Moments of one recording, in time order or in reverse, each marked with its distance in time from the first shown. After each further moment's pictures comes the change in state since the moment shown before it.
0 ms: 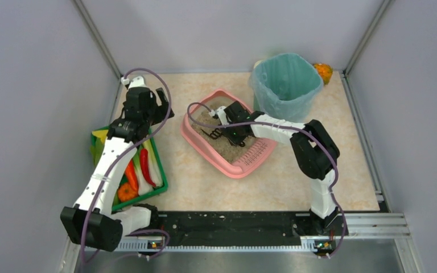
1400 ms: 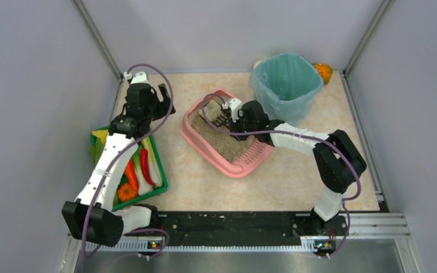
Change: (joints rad) left arm 0.000 0.046 0.031 0.053 0.026 0.046; right arm -0.059 -0.231 -0.289 0.418 -0.122 0.039
